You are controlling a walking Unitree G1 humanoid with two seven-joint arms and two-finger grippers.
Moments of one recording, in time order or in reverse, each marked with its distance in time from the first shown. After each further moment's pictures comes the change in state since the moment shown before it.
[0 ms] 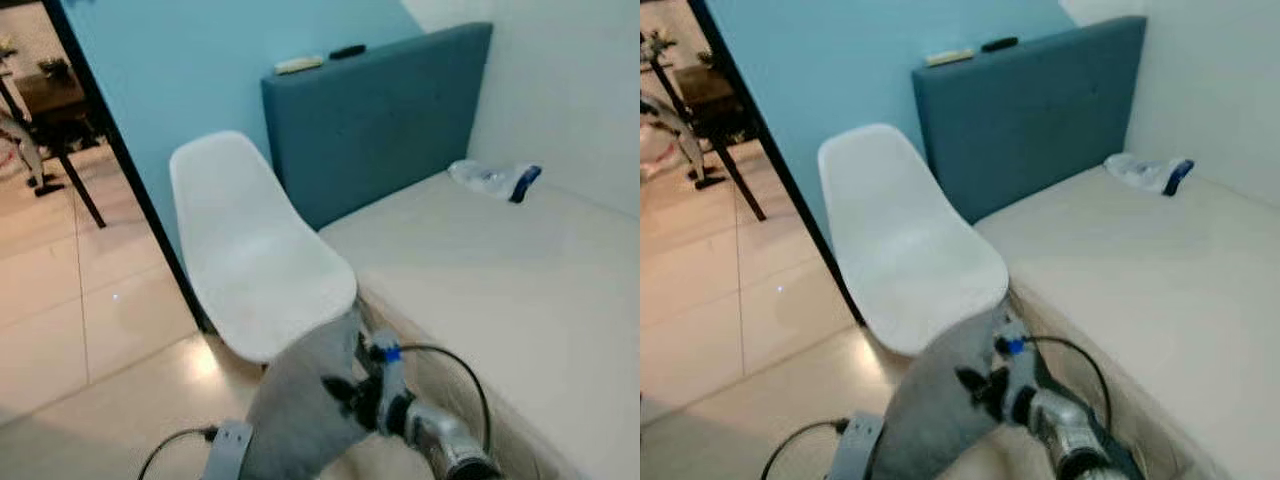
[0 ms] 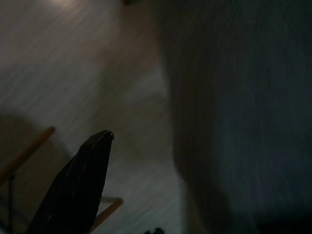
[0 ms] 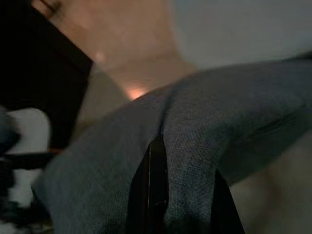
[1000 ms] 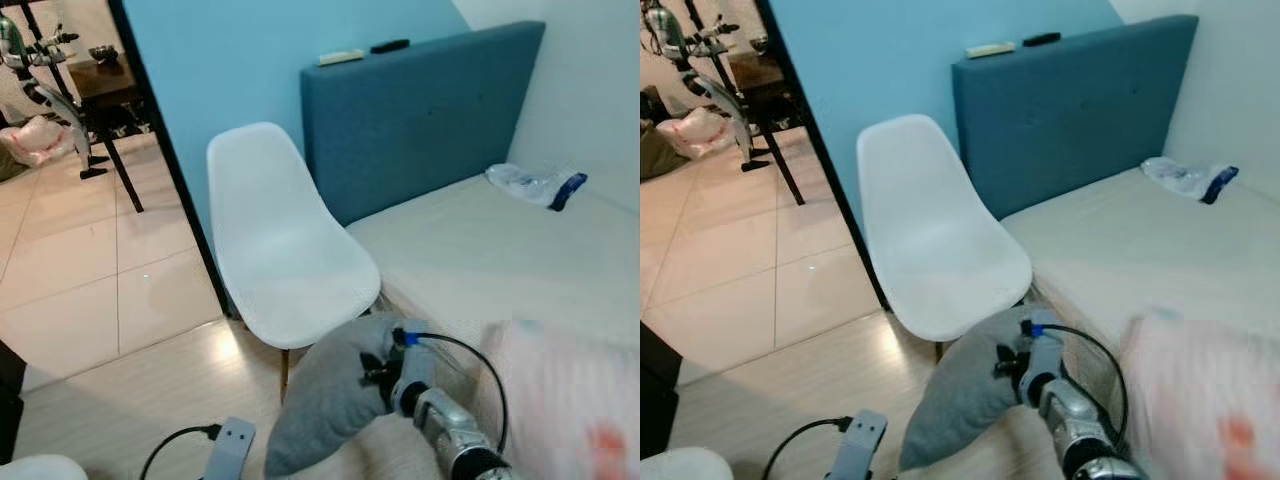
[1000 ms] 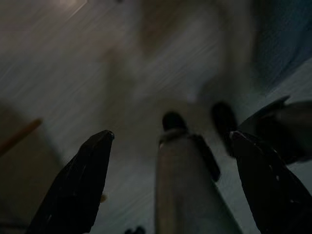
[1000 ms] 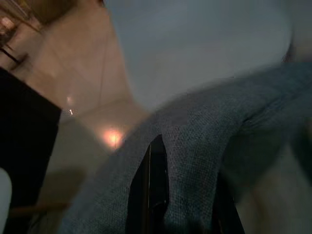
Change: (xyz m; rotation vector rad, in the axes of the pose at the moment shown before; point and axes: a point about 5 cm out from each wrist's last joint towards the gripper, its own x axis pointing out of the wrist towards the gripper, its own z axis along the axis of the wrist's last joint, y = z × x) left arm 0.002 -0.009 0.010 0.019 -0.024 -0.036; right arm -0.005 -0.022 0.054 0.044 -0.293 -0.190
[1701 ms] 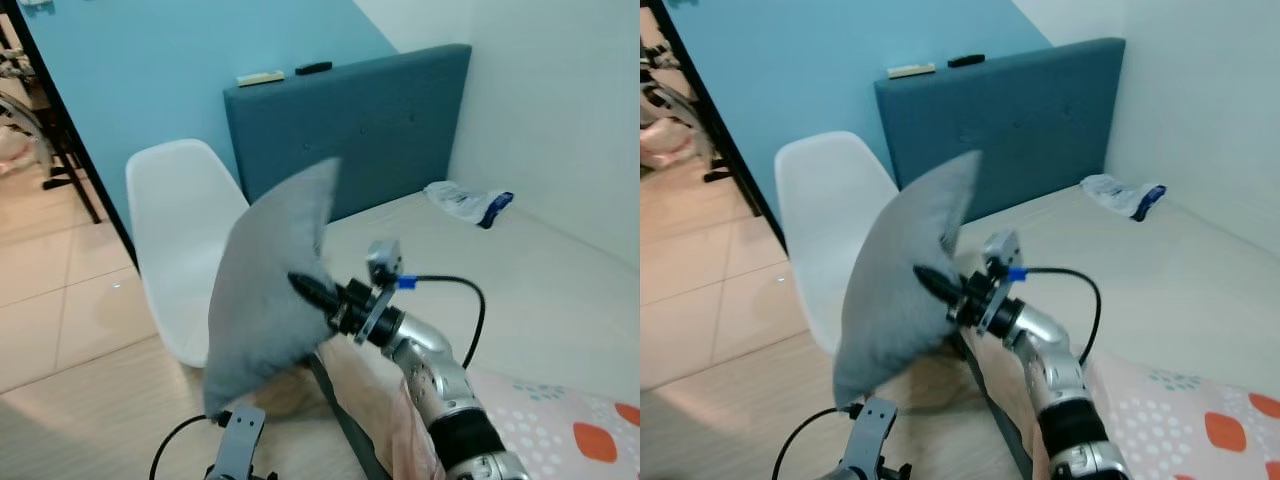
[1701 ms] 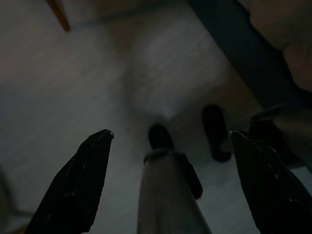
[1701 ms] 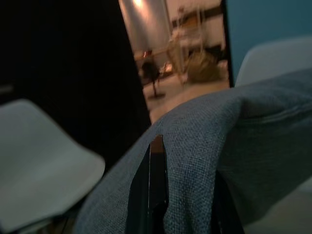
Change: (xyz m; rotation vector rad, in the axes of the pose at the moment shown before) left arm 0.003 -0.004 0.013 -0.036 -0.042 -0.006; right arm 0.012 0.093 0.076 -0.214 -0.226 0.692
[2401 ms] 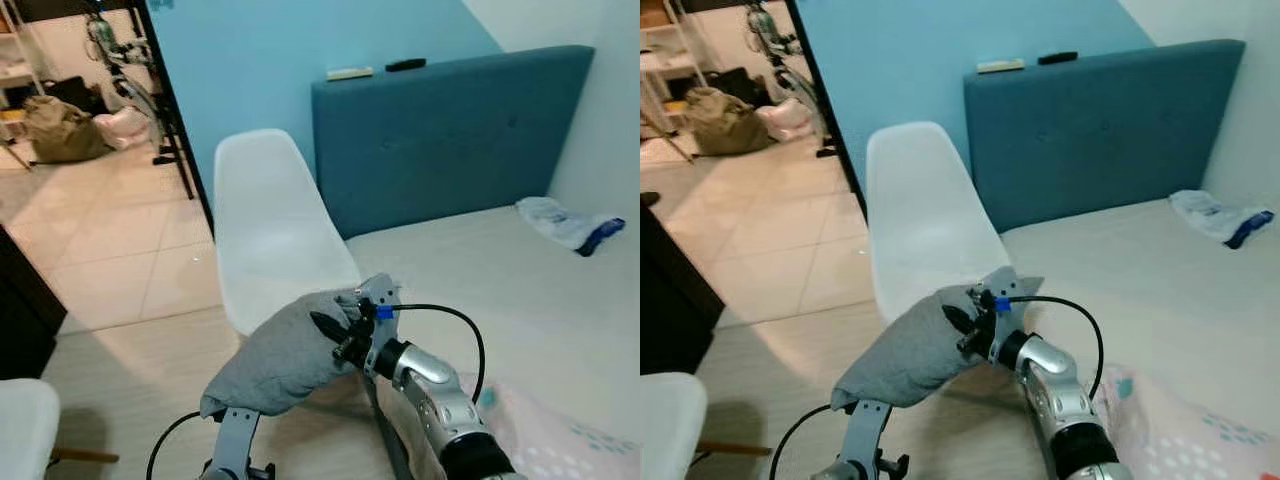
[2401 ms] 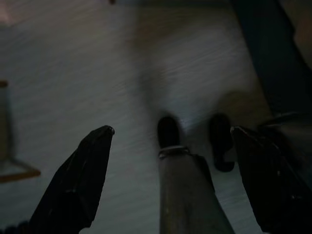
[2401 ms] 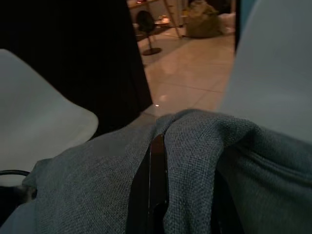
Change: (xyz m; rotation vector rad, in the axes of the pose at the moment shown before) left arm 0.002 -0.001 0.010 -0.017 -0.031 0.005; right arm -0.022 -0.014 -0.030 -0.052 0.186 -0.264
